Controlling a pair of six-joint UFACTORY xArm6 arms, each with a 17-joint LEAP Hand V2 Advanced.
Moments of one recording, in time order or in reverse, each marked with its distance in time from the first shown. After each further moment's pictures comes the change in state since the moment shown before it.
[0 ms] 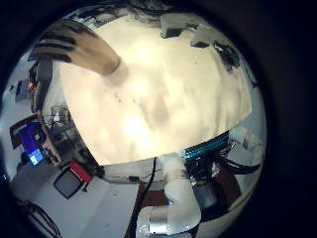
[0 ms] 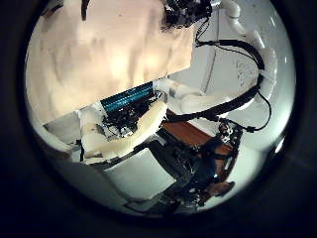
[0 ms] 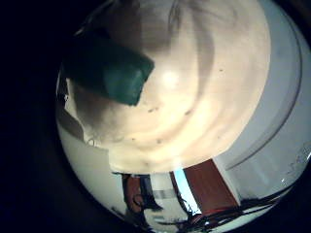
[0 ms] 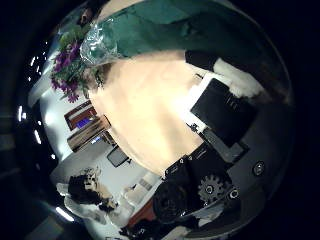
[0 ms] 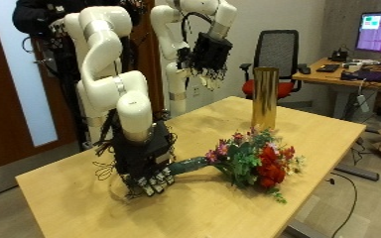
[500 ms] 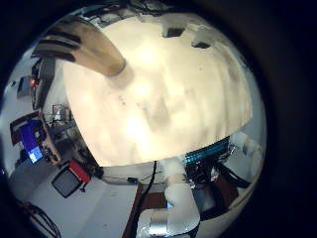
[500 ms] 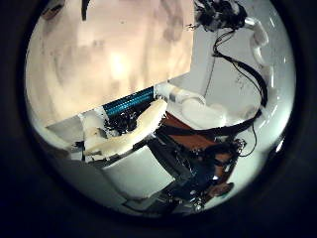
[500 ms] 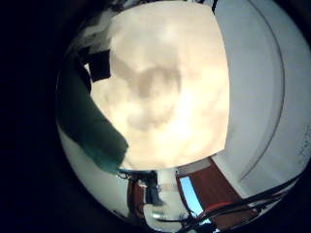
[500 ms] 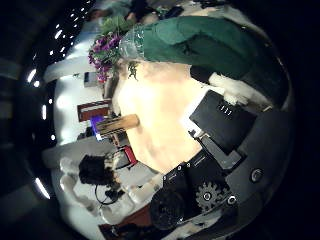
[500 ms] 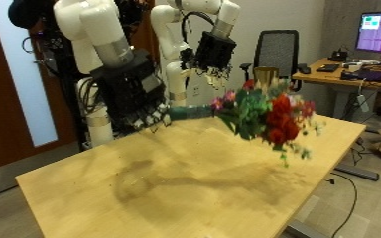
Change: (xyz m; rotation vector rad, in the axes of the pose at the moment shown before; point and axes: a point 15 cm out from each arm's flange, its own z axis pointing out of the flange) left arm -0.014 -0.014 -0.022 0.071 0.021 -0.027; right arm -0.053 0.104 -0.172 0.312 -0.237 -0.158
